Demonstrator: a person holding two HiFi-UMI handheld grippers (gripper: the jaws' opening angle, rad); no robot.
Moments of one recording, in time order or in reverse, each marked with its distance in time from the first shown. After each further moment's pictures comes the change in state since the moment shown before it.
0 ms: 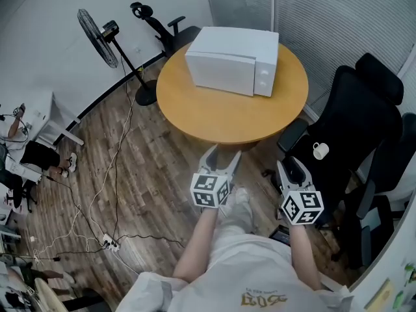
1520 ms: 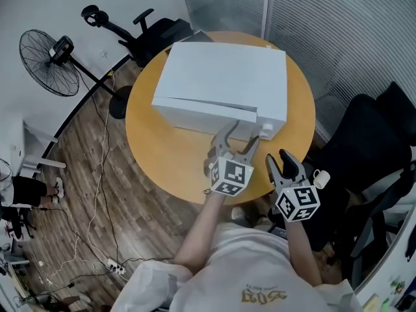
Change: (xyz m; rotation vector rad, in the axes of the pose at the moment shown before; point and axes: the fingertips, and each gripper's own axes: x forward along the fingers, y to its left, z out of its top) left arm 0.354 0.103 0.082 0.500 0.122 -0.166; right arm 0.322 -0.100 0.056 0.035 0.095 -0.020
